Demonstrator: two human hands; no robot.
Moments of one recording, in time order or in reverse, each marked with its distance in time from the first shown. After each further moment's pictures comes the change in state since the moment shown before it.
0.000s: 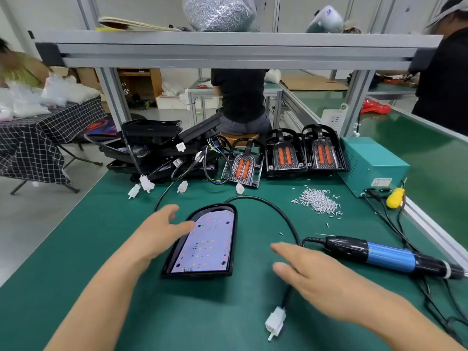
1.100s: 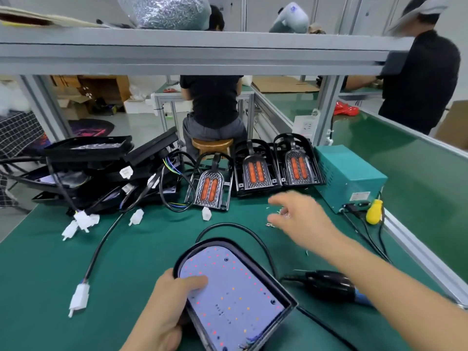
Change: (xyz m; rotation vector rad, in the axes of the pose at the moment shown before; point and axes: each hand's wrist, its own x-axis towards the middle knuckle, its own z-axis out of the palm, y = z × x) left_hand 0.003 0.035 0.098 -0.745 -0.140 -0.283; right_hand 0.110 0.077 -0.075 -0.020 0.466 0.132
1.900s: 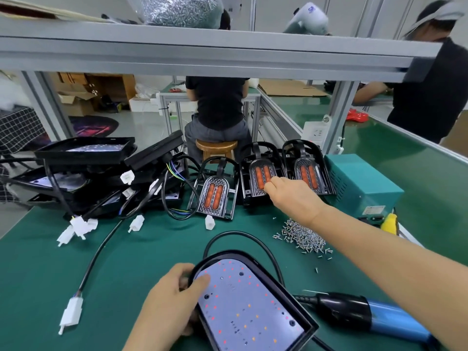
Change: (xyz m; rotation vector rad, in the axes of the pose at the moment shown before) left_hand 0.008 0.011 -0.007 0.481 0.052 0.178; right_hand 0.097 0.028 0.019 -0.819 0.083 -0.503
